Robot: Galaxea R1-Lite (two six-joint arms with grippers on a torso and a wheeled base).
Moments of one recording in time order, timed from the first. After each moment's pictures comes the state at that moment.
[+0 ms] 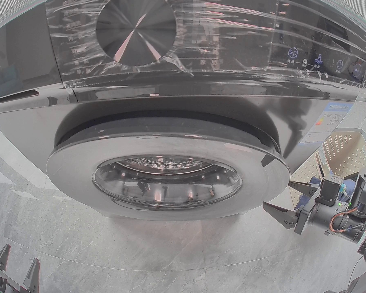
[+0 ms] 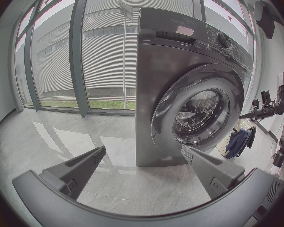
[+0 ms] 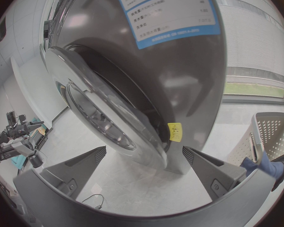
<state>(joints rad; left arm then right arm) -0.01 0.02 -0.02 0.00 0.01 -0.06 0.51 1.48 -0.20 -1.10 0.10 0.06</state>
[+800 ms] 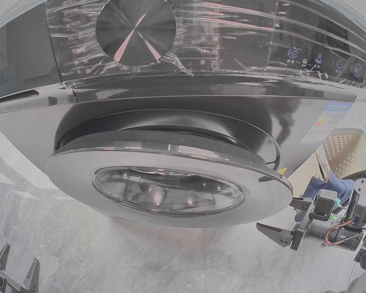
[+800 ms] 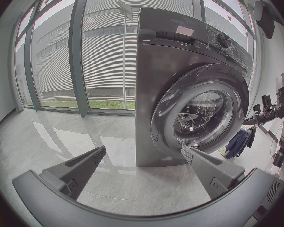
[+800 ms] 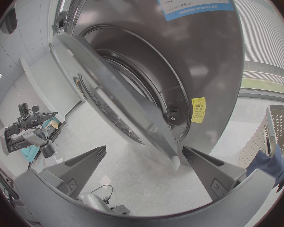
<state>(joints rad) -0.01 0.02 -0.02 0.00 0.01 -0.06 0.54 1.53 -0.11 -1.19 0.18 0.05</state>
